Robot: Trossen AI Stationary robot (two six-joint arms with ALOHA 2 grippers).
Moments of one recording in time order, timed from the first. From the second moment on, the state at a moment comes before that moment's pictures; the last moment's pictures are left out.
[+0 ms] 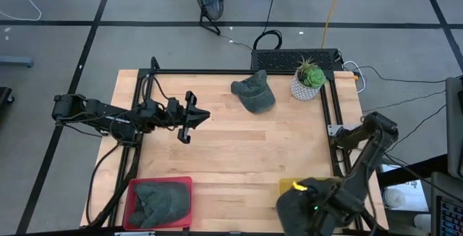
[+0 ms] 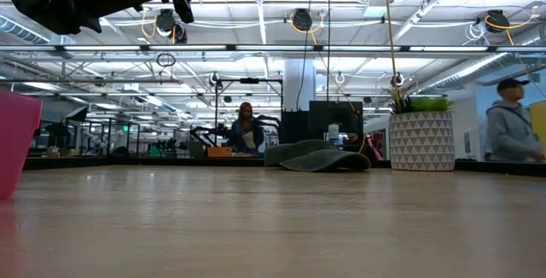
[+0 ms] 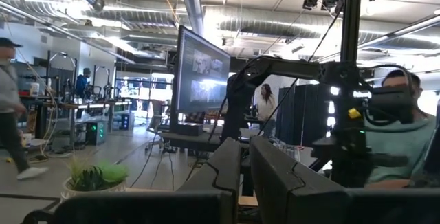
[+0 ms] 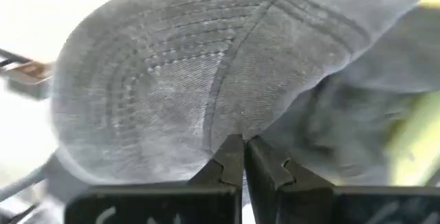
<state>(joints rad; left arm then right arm) 0.06 1.19 0.40 1.18 0.10 -0.11 0.93 1.71 1.61 -1.29 0.05 2.17</state>
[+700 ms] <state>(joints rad) 0.06 1.19 0.40 1.18 0.10 -0.11 0.88 1.69 1.29 -1.00 -0.10 2.09</state>
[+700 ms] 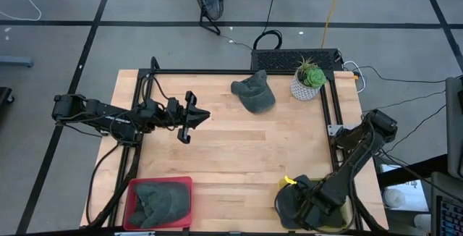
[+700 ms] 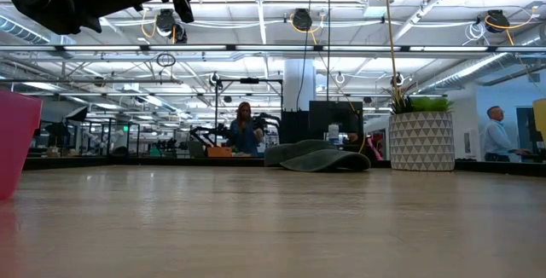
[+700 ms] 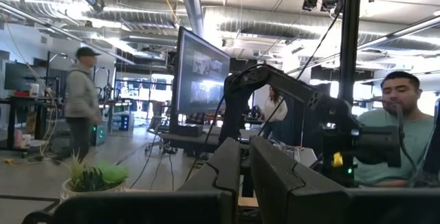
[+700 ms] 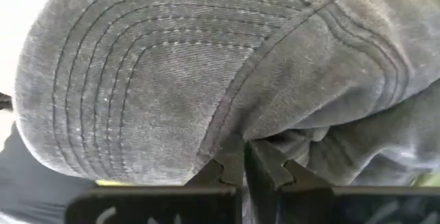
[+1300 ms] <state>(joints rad) 0.06 1.19 0.40 1.18 0.10 -0.11 0.89 1.62 1.25 -1.14 -0.11 2.06</state>
